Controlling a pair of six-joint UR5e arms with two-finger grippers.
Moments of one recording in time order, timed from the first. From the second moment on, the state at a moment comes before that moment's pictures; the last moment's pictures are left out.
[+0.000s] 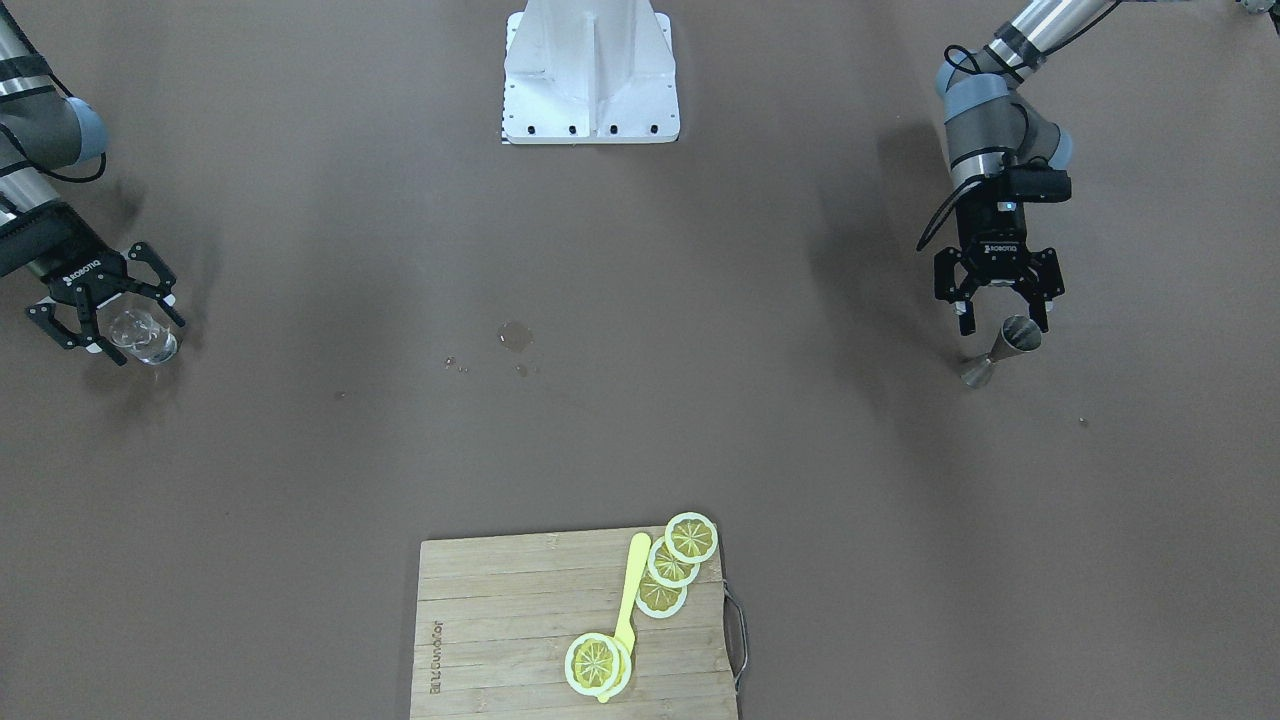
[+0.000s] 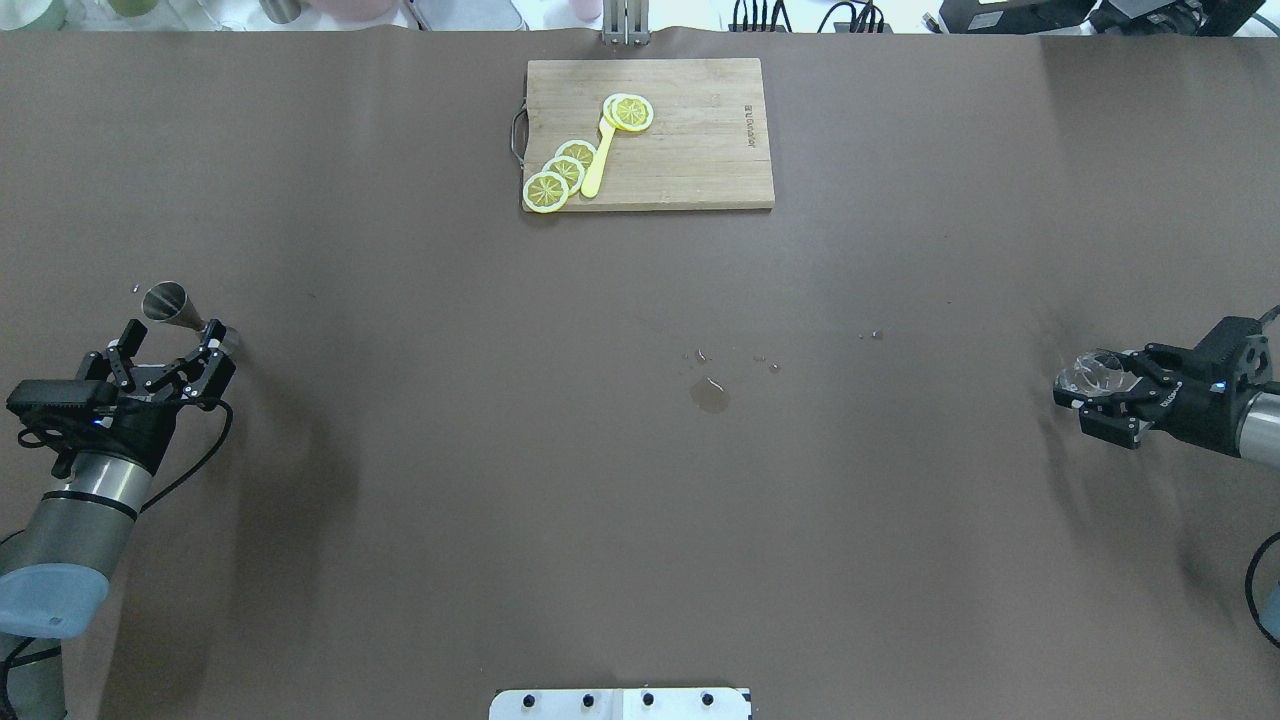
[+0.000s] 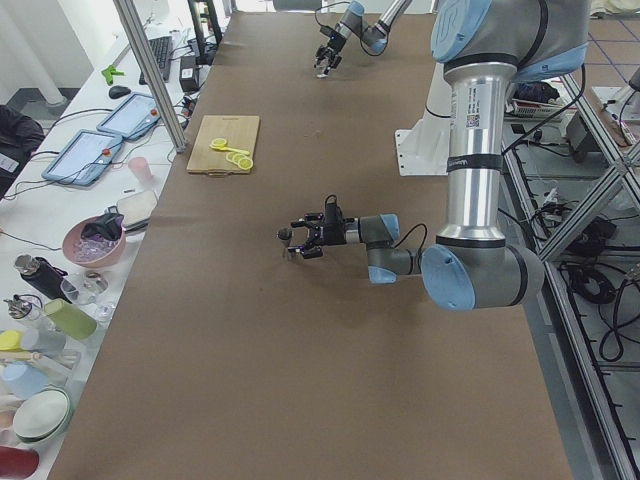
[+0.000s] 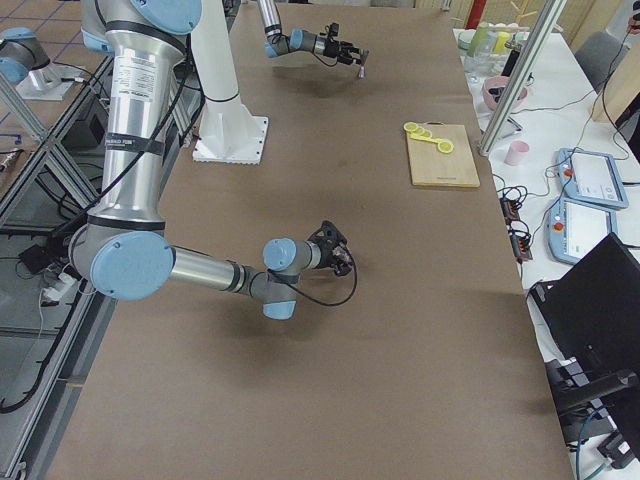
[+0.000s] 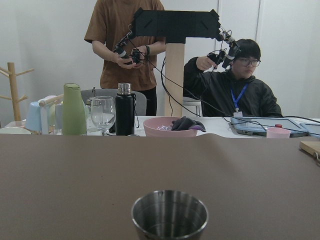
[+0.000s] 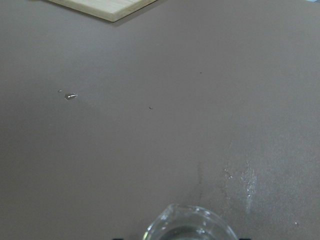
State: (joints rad) left arm -0.32 -1.55 -1.44 -2.97 -0.49 -1.11; right arm 0.71 -1.72 1.33 0.20 1.69 0.58
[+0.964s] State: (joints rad) left arm -0.37 -1.64 -1.33 -2.96 -0.49 -1.12; right arm 0.71 -1.73 1.33 0.19 1.68 0.49
